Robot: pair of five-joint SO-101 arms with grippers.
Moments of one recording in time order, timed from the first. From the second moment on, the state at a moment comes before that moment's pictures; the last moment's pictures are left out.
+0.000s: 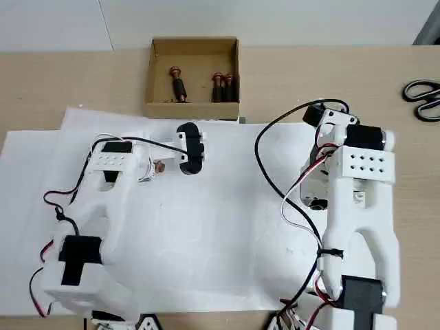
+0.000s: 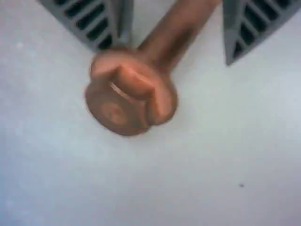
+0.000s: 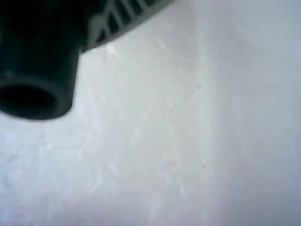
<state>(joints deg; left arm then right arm) -1.1 10.8 26.1 44.1 -77.8 4.2 -11.9 13.2 96.3 1.7</state>
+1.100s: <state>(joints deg) 0.8 14.4 -10.2 95.0 -77.6 4.2 -11.9 13.2 96.3 1.7</state>
